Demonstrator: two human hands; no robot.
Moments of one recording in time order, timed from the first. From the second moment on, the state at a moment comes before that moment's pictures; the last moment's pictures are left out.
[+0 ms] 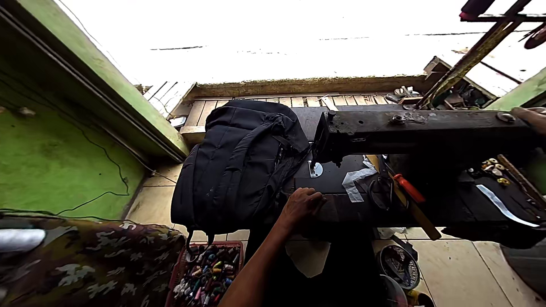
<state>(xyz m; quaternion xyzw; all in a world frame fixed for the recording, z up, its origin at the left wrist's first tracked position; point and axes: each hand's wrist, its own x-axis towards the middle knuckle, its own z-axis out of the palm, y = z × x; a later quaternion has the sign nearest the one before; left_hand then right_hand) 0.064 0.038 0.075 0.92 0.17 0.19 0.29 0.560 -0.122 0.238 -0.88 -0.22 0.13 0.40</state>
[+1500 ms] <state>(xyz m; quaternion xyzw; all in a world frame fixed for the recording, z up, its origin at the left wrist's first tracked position) 0.112 0.090 0.127 0.64 0.46 0.06 0.62 0.229 -0.036 0.122 -0.64 -0.47 0.49 0.35</state>
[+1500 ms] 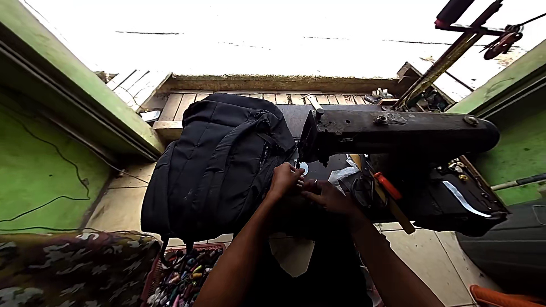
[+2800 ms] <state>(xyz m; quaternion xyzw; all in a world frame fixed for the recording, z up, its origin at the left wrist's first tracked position) 0.172 0.278 0.150 0.99 0.15 0.01 0.03 0.212 -0.037 0.052 -0.74 -0.61 -0.09 0.28</state>
